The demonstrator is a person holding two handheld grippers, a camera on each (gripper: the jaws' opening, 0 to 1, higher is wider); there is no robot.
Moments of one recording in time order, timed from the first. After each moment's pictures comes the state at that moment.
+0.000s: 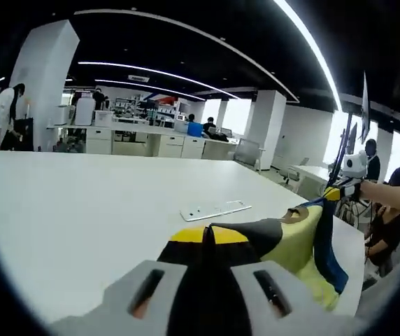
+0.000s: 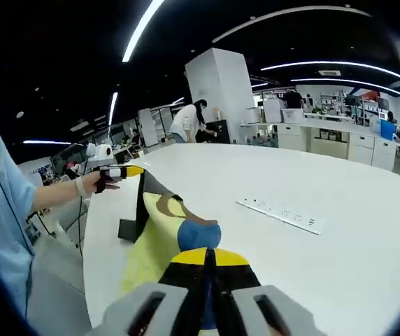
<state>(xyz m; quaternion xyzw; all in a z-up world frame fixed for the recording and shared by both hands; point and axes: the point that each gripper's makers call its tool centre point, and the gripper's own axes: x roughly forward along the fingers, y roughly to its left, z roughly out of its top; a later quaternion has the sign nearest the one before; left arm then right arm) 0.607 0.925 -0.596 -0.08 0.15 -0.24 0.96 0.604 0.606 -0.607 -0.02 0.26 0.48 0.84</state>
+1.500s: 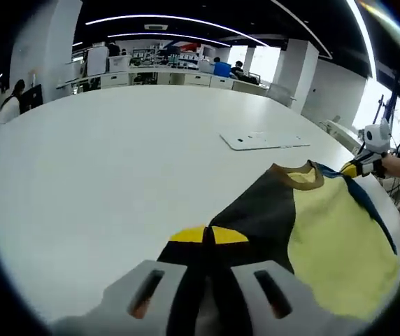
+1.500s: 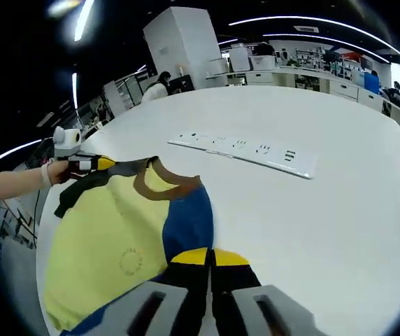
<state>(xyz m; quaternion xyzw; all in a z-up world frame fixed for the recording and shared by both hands) 0.677 0.926 -0.762 -0.04 0.32 -0.16 0.93 0.708 0.597 -0.764 -0.02 0.39 0.40 0.83</state>
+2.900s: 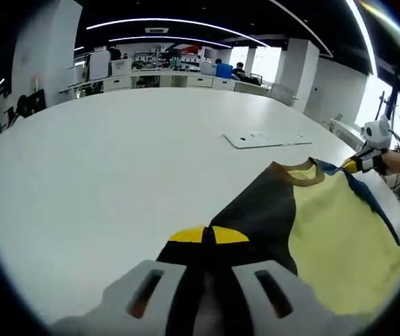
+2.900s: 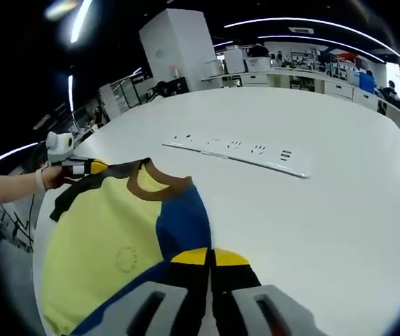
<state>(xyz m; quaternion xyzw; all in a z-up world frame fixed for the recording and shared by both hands) 0.677 0.933 -0.761 -0.01 0.30 -0.17 0.94 0.708 0.600 -0.765 -0.04 0.38 0.39 0.84</state>
